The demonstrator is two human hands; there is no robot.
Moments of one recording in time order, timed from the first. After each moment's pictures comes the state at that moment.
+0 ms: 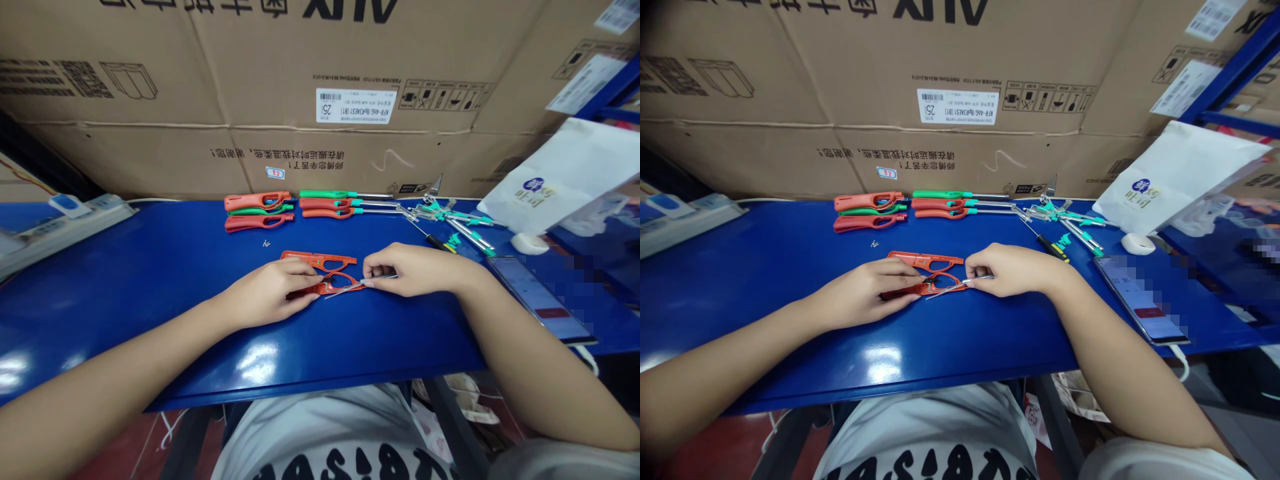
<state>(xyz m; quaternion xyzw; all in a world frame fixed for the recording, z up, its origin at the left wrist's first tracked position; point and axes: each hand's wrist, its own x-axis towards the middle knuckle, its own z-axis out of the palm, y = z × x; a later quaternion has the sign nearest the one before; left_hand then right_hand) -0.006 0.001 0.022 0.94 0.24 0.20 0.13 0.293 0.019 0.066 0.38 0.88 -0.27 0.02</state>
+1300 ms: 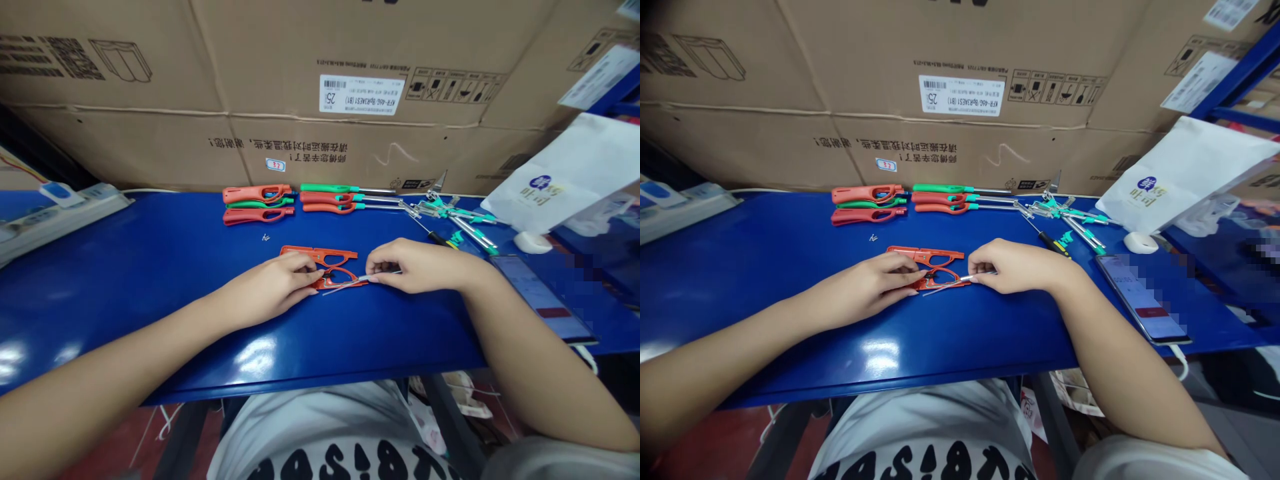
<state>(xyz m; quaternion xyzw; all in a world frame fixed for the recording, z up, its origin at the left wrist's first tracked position) -0.004 -0.001 0.023 0.94 0.28 0.15 0.12 0.297 0.022 0.064 0.36 0.89 -0.27 0.02</state>
